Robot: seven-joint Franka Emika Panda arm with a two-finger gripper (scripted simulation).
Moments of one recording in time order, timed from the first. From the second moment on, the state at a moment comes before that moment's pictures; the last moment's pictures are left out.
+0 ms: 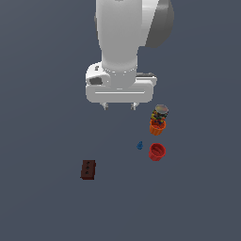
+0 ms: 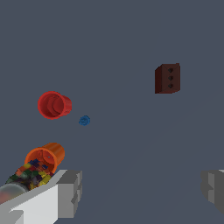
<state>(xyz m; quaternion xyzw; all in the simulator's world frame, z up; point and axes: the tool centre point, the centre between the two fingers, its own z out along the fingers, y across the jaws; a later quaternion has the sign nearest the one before) -0.001 -0.003 0.300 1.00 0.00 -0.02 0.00</state>
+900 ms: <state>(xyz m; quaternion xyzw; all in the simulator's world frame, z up) 0.007 0.002 0.312 1.00 0.00 0.00 -0.01</state>
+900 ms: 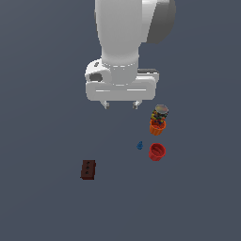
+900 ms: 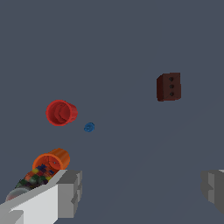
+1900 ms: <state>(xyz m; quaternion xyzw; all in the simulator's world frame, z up) 0.020 0.063 0.170 0.97 0.26 0.00 0.01</state>
